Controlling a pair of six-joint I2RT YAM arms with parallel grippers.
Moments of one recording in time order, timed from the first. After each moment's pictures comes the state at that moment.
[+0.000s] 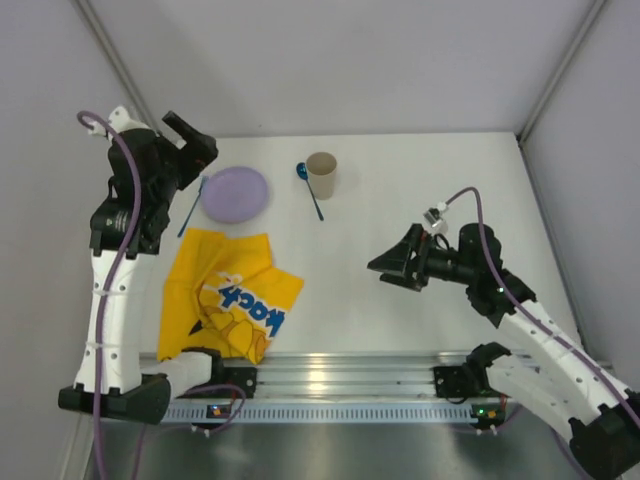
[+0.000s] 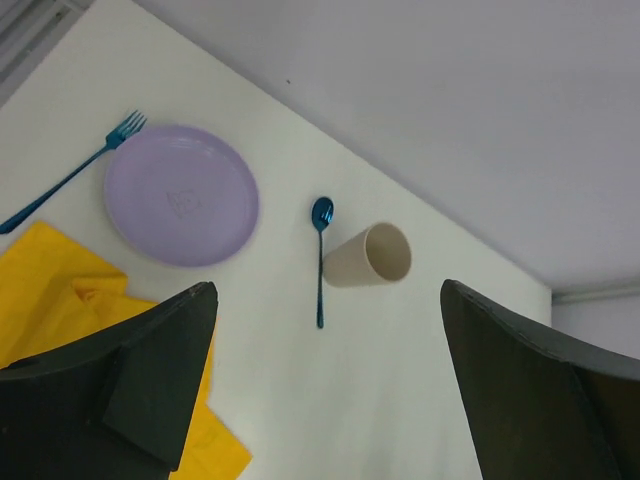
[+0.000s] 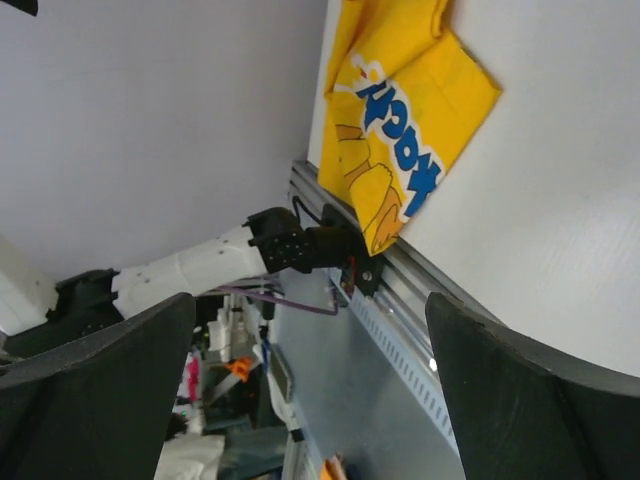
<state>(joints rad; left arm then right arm) -0.11 1.14 1.59 -0.73 -0.15 -0.66 0.46 0.78 0.63 -0.20 -0.65 1.03</state>
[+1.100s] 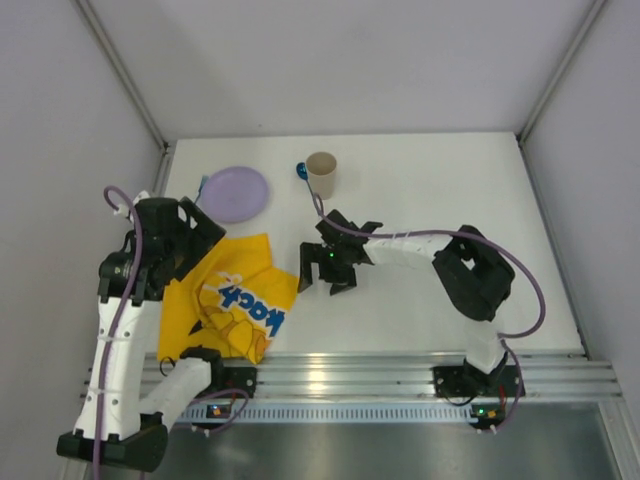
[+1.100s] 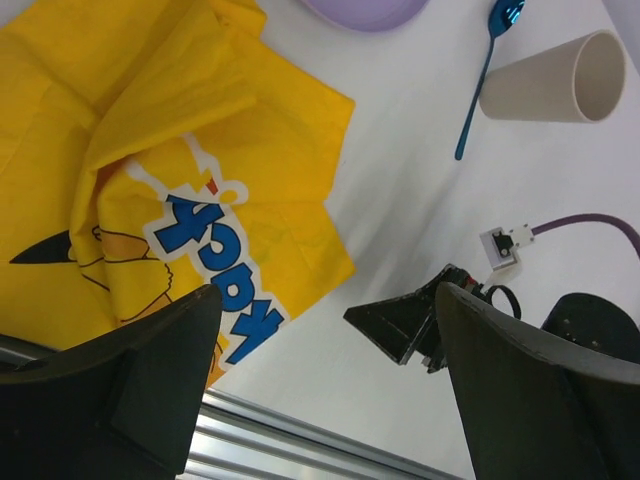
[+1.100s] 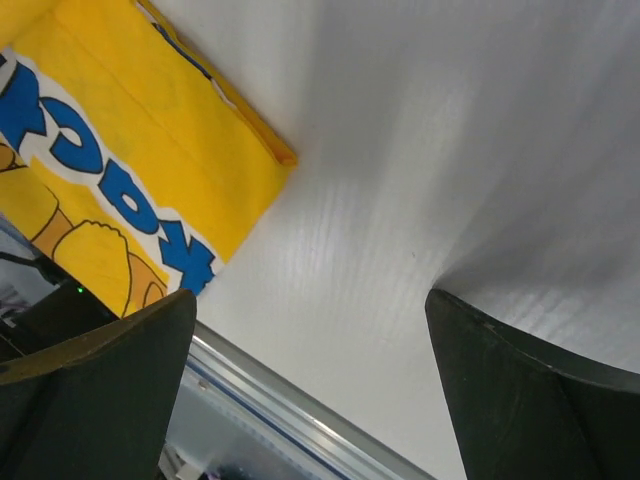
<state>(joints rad) -0.11 0.89 1.25 -1.10 -0.14 -0.86 0.86 1.91 1.26 -0.44 -0.30 0.80</state>
